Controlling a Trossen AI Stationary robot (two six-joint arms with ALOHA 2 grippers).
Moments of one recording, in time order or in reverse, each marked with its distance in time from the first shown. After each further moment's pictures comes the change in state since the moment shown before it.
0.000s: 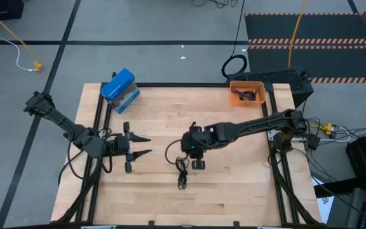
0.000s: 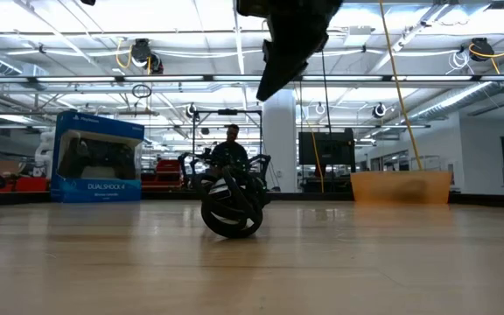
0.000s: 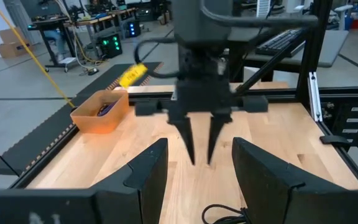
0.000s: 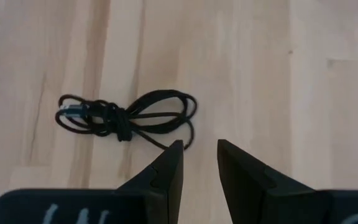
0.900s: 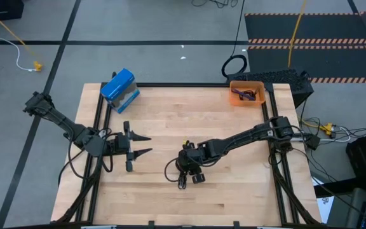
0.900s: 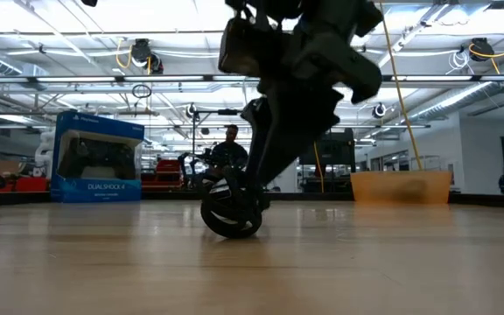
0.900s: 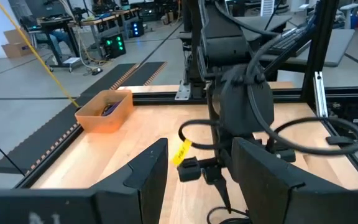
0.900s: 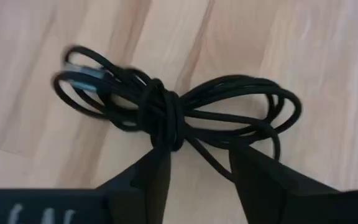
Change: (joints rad) left arm 0.015 0.000 0.000 0.000 0.000 0.006; right arm 0.072 0.171 -0.137 0.281 -0.077 -0.131
